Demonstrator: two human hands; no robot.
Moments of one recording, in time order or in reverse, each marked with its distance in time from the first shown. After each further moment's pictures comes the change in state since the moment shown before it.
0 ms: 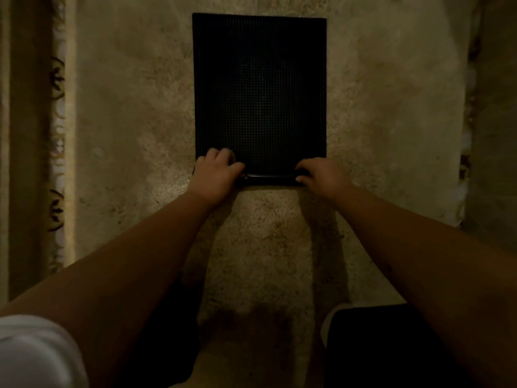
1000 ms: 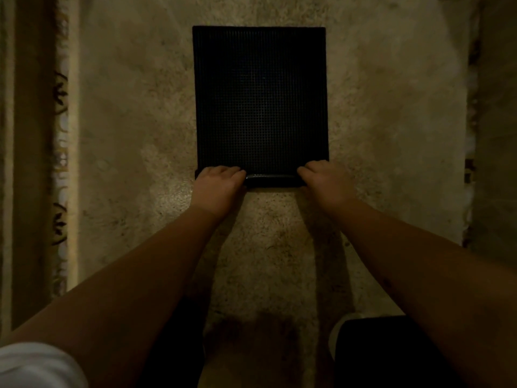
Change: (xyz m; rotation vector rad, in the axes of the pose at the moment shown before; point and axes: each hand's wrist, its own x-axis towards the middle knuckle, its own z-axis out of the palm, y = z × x) left_hand -0.008 0.010 -0.004 -0.065 0.166 -0.001; right_hand -0.009 -0.001 0.002 -0.368 0.145 -0.223
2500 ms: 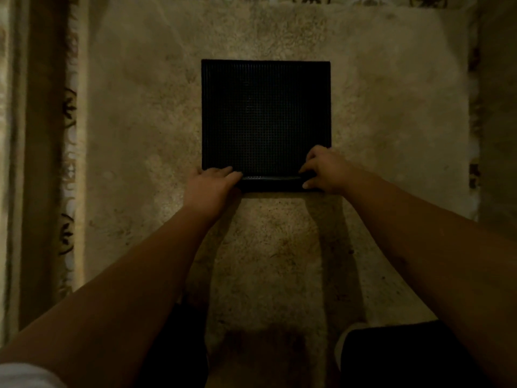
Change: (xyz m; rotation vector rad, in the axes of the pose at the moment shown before) left_hand 0.004 -0.017 -0.015 0.080 -0.053 -0.048; right_hand 0.047 0.022 -0.029 0.210 -0.364 0.137
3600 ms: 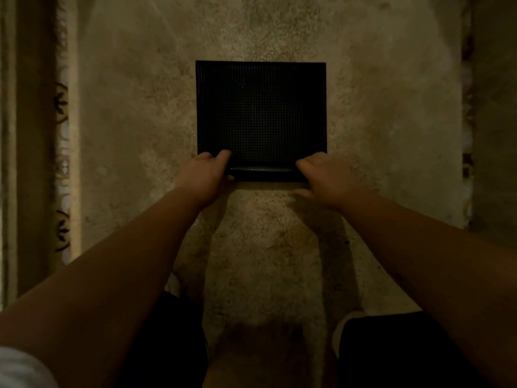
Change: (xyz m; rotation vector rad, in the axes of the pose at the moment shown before) left_hand 0.020 -0.012 -0.009 -0.012 -0.148 -0.042; right_hand -0.038 -0.008 0.027 -0.202 0.296 -0.158
